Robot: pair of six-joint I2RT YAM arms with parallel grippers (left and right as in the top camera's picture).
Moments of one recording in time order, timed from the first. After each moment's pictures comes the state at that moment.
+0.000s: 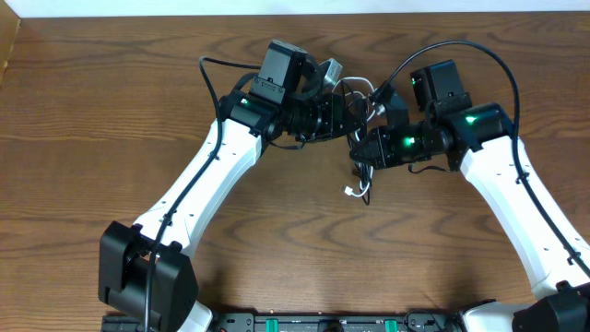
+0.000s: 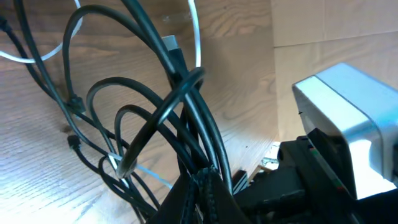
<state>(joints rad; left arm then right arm) -0.46 1.71 1.44 -0.60 0.76 -0.59 0.32 1.53 1.33 -0.94 -0.64 0.18</state>
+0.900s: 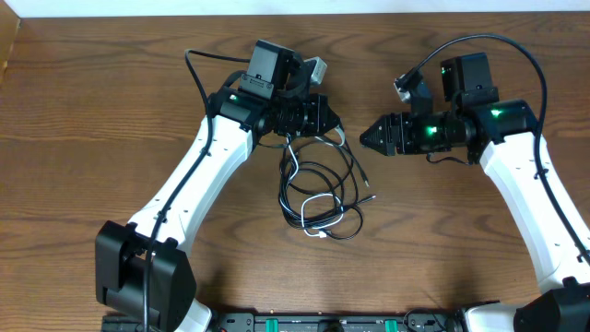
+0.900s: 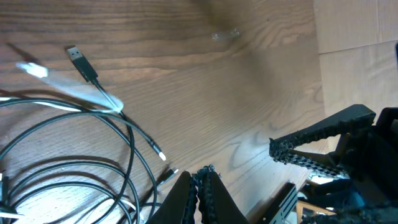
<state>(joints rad) -0.41 1.71 1.44 -0.67 0.63 -0.42 0.20 1.53 1.33 -0.91 -0.66 0.18</state>
